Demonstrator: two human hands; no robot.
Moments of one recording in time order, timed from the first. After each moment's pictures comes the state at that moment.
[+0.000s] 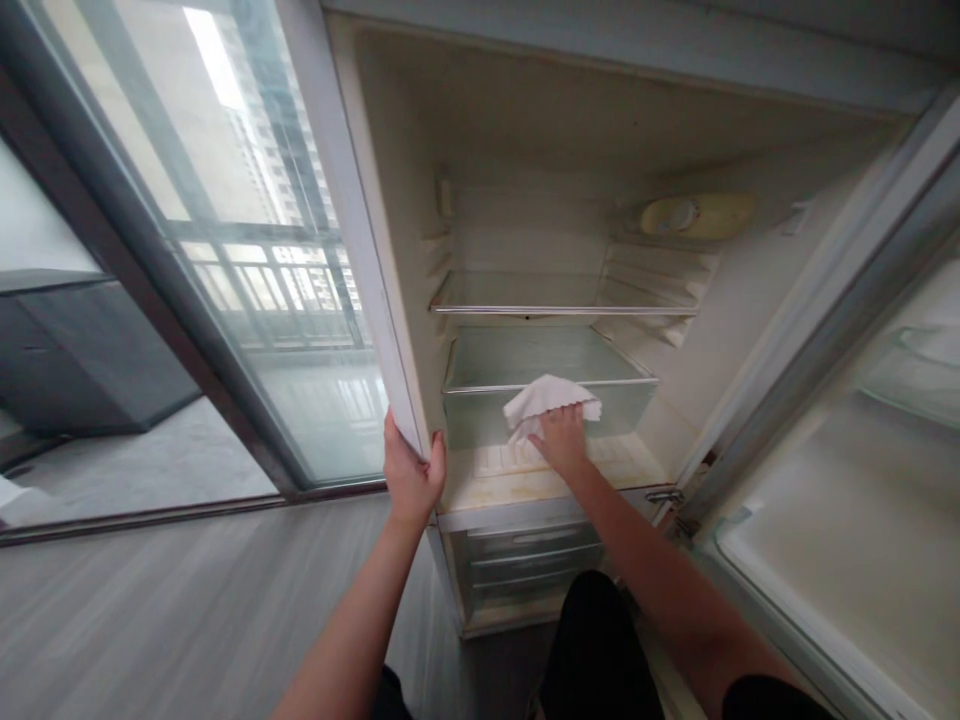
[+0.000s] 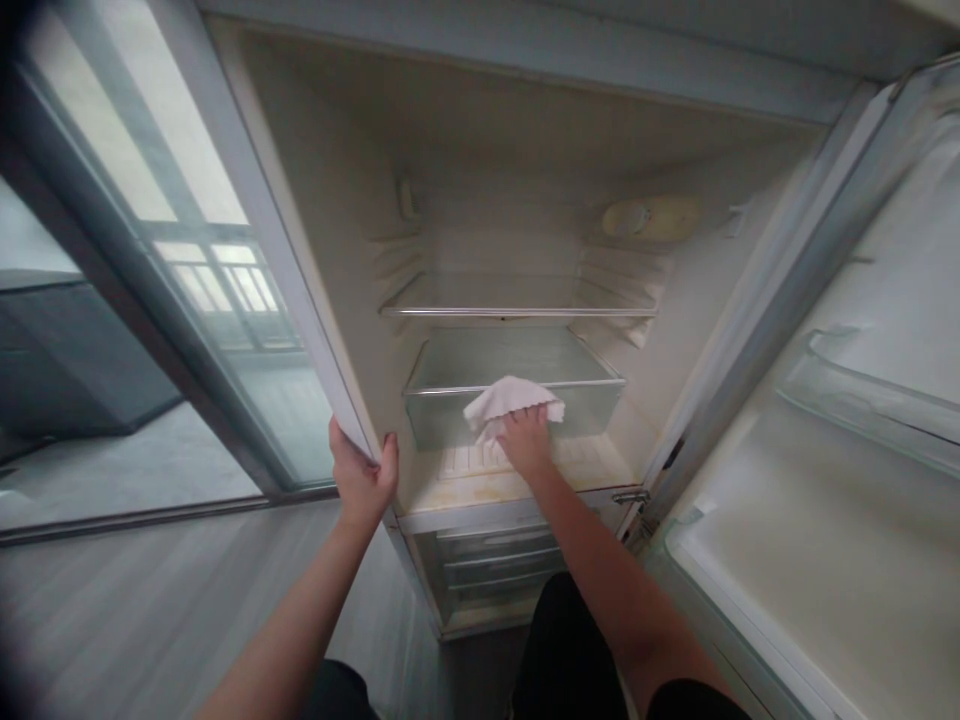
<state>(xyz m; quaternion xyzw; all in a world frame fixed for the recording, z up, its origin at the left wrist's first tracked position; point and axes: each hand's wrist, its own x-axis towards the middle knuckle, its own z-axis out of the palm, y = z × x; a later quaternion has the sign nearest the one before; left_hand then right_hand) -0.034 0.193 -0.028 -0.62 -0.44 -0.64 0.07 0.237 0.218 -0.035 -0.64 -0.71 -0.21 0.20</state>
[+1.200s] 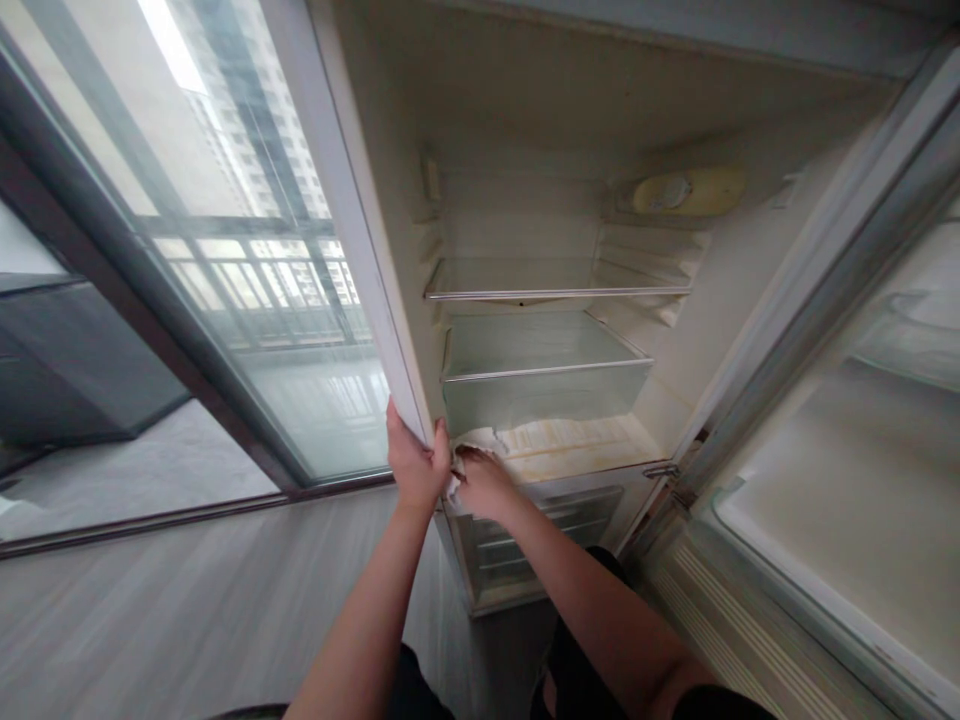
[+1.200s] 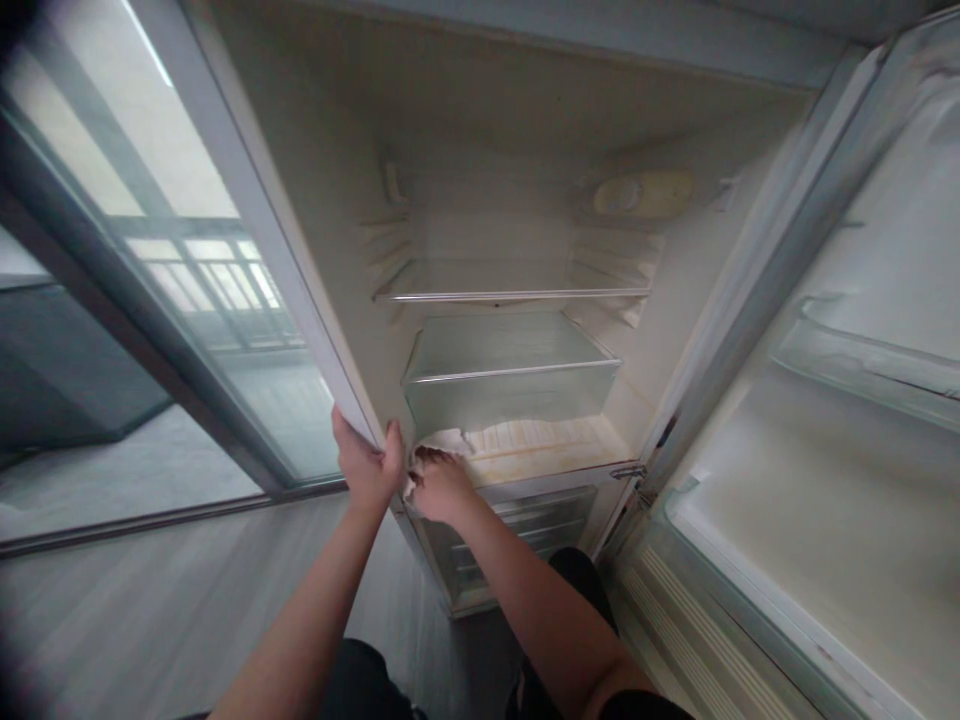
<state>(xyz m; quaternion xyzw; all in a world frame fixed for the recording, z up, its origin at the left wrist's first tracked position) -0.033 0.192 -0.029 -0.62 -0.45 -0.64 0.06 0.085 0.168 -0.057 -0.56 -0.80 0.10 0.20</state>
